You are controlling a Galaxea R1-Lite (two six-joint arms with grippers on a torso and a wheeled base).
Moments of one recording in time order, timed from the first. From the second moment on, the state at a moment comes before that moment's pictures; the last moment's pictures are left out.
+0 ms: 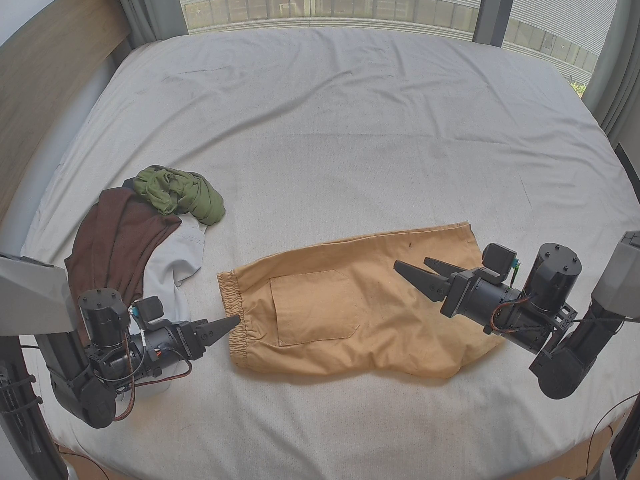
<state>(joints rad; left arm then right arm) -0.18 2.10 -0.26 -1.55 -0.46 -0.46 0.45 2.01 -0.48 -1.54 0.33 0.45</state>
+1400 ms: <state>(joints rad) -0.35 2.33 -0.54 -1.55 -0.35 -0.94 0.40 1.94 -0.52 -1.51 0.35 0.45</state>
